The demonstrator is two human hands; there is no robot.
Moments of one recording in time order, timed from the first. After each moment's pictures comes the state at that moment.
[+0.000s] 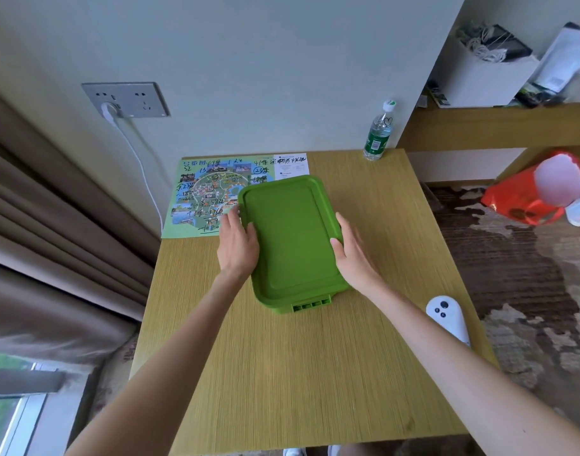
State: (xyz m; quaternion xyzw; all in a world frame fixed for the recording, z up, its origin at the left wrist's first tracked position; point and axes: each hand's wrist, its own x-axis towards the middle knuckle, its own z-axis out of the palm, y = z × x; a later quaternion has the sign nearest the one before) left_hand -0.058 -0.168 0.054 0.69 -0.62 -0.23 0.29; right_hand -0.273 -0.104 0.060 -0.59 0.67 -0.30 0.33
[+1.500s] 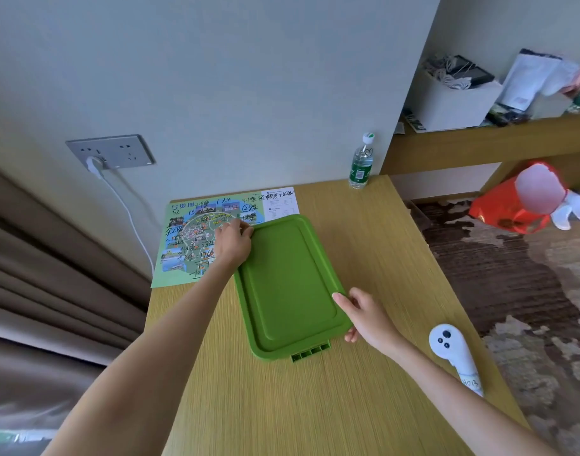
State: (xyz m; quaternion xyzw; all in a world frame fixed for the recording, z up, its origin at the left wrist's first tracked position) left_hand -0.072 -0.280 0.066 0.68 -0.66 -0.28 0.17; right_hand -0.298 -0.069 0.055 -0.49 0.70 -0.29 0.42
